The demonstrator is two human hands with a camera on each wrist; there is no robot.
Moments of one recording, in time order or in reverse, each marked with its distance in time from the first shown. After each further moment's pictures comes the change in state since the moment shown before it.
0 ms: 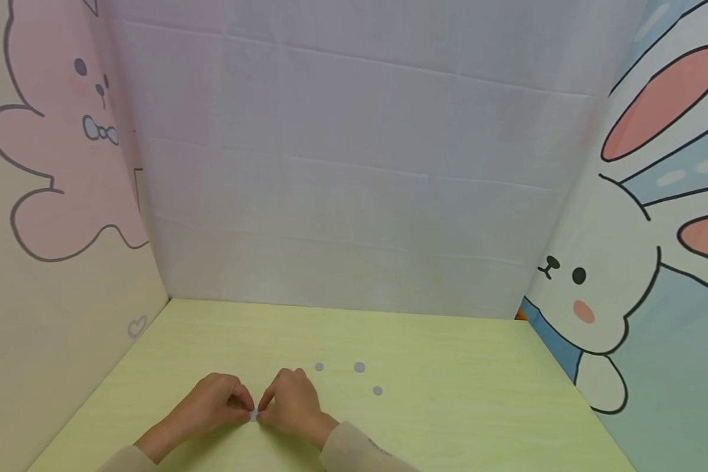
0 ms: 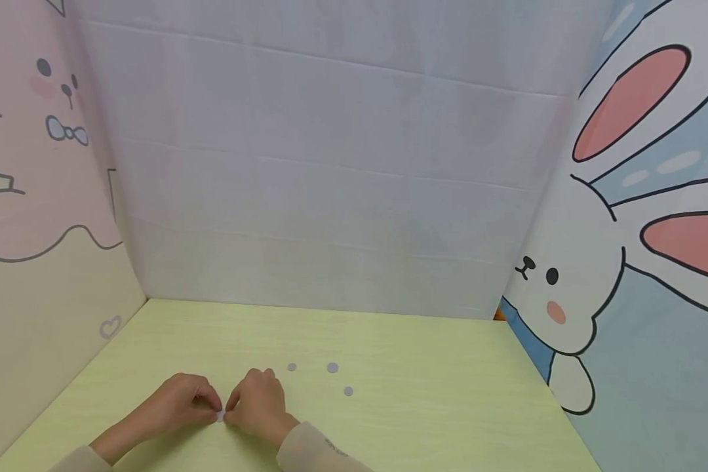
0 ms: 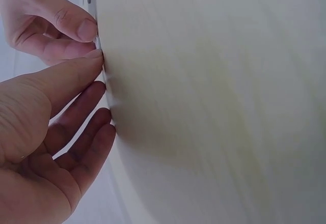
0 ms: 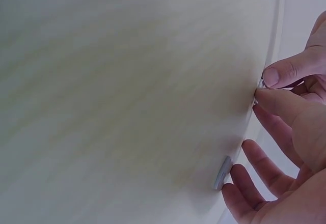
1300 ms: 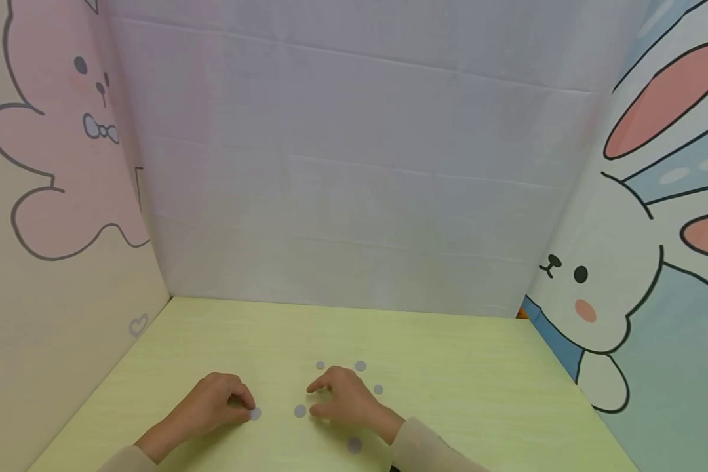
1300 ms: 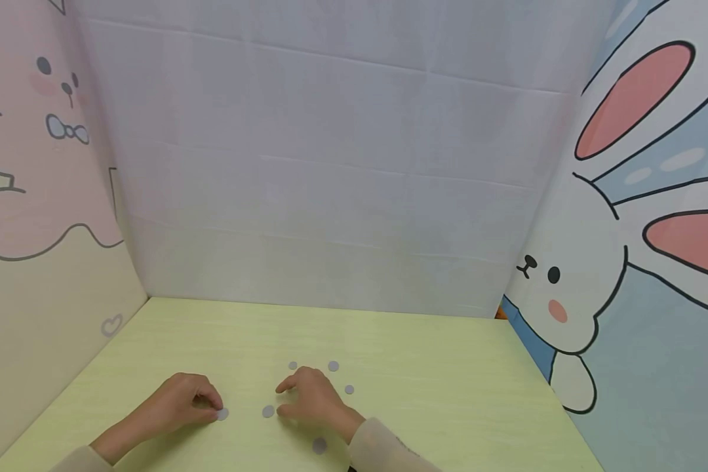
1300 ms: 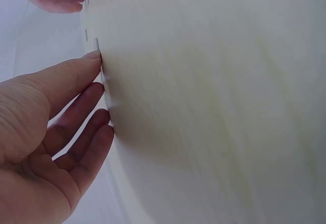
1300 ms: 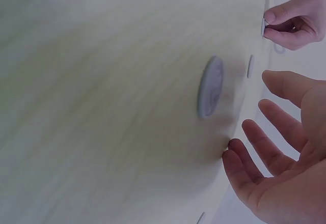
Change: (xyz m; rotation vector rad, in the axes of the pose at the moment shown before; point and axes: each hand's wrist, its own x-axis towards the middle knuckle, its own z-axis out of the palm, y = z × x) left_hand -0.003 0.005 0.001 0.034 0.024 -0.033; right_hand -0.033 0.084 -0.048 0.208 -0.097 -0.084
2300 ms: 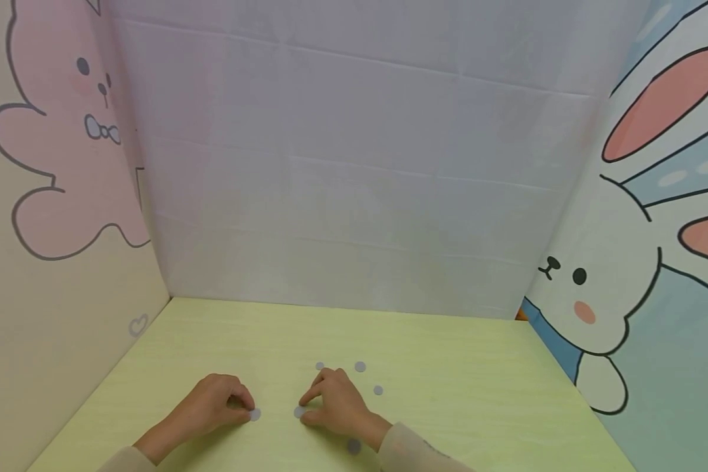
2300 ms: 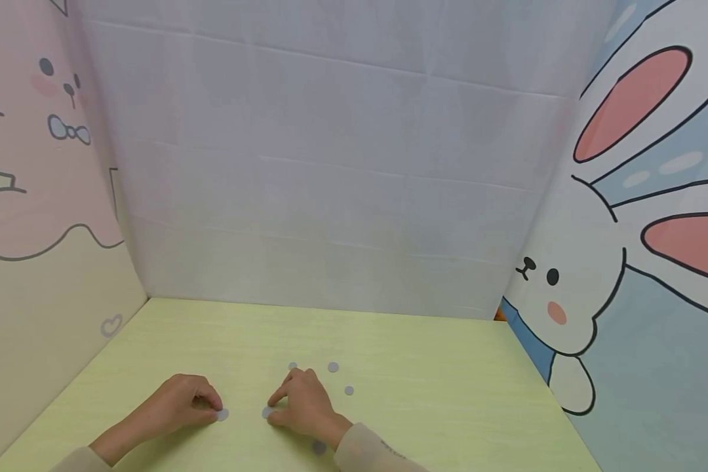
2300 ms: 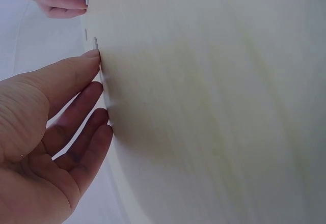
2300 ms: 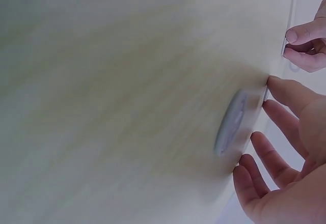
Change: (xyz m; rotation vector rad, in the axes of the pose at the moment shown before) left_hand -0.001 -0.001 -0.001 0.006 0.000 0.006; right_hand -0.003 -0.011 0.020 -0.060 0.036 0.063
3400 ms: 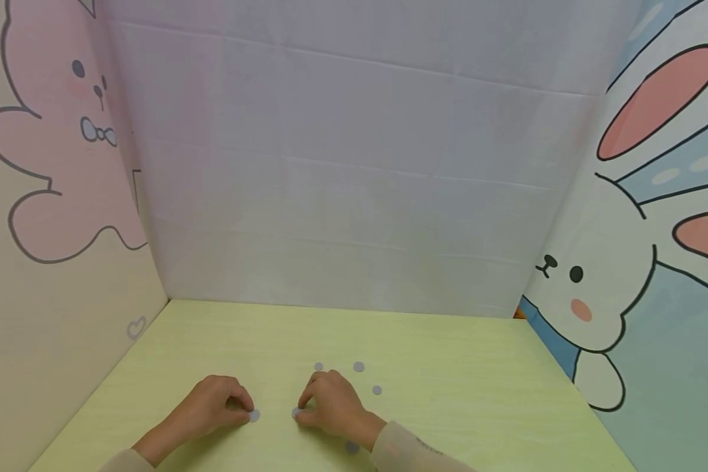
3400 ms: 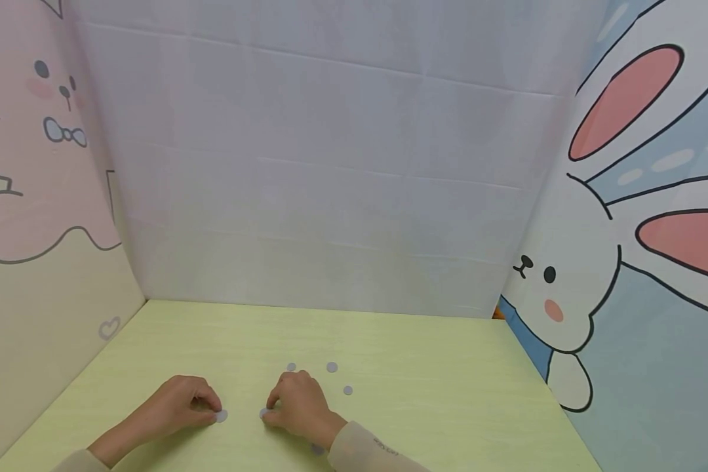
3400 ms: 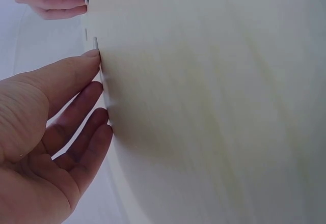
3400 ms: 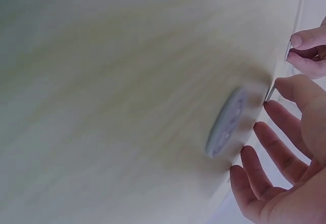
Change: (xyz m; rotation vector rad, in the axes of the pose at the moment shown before) left_hand 0.002 -0.001 0.002 -0.011 -0.009 -0.004; right_hand 0.005 -0.005 -0.001 -0.174 0.044 -0.152
